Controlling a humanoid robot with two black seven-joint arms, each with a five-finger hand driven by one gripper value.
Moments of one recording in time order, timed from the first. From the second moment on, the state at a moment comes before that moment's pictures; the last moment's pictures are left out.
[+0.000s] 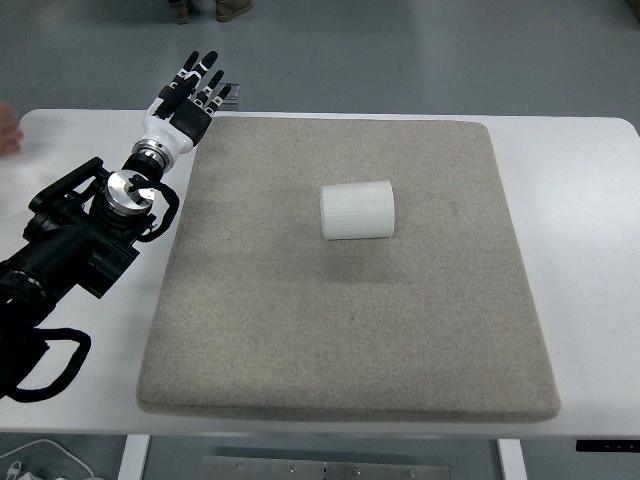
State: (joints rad) left arm -0.95 0.10 -0.74 -0.38 -0.35 -0.25 -0.18; right arm -0.02 0.00 -0.06 0.17 -0.01 -0.01 -0.12
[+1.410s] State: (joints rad) left arm -1.00 0.11 -0.69 -0.43 0.07 -0.26 -0.18; right arm -0.02 0.00 -0.06 0.17 -0.01 -0.01 -0.12
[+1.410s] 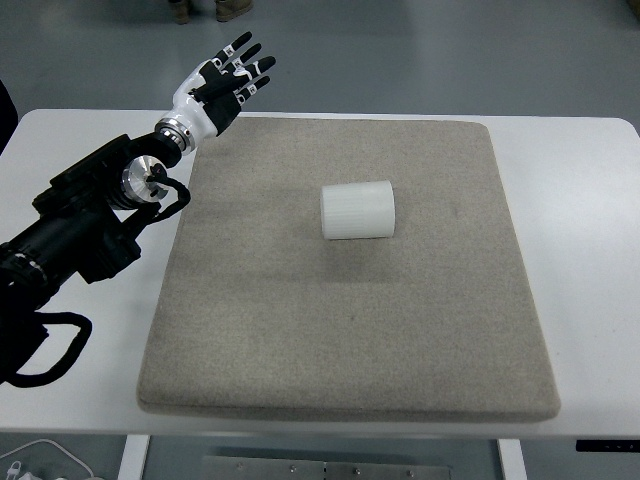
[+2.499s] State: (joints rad) left arm -1.10 0.42 -0.62 -1.18 0.84 -0.38 0.23; right arm -0.02 0.00 -0.06 0.17 -0.01 -0.01 -0.12
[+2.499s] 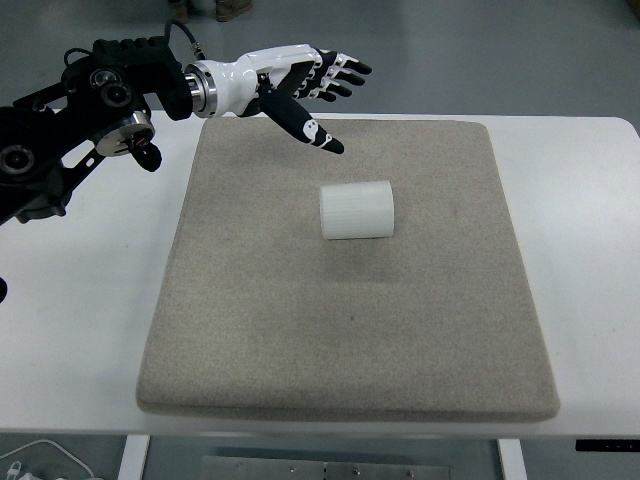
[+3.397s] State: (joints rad) left arm -1.11 0.32 -0.61 -1.26 1.04 -0.41 0.53; right arm -0.02 0.00 -0.06 0.17 -0.01 -0.01 -0.12
